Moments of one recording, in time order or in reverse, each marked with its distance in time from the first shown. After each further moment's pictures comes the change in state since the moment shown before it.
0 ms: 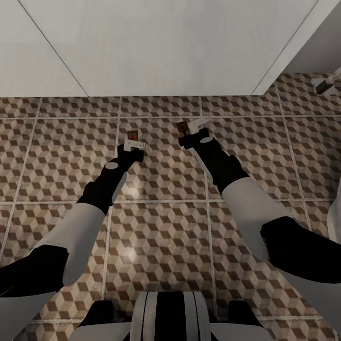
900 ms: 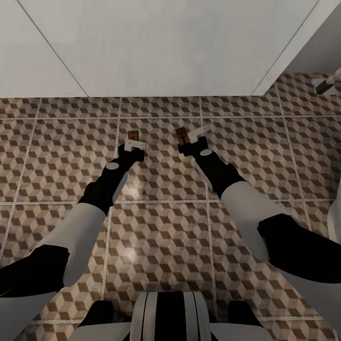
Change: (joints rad) left arm 0.000 -0.005 0.000 0.003 0.001 -0.014 0.000; right arm 0.000 0.000 -0.001 0.181 -0.001 -0.240 -0.005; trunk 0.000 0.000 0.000
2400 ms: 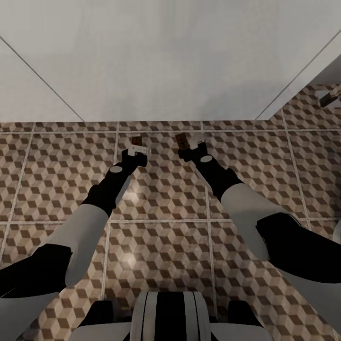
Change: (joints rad) left arm 0.000 -0.015 -0.002 0.061 0.002 -0.001 0.000; right arm 0.000 0.000 -0.001 0.097 -0.001 -0.081 0.004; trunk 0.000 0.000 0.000
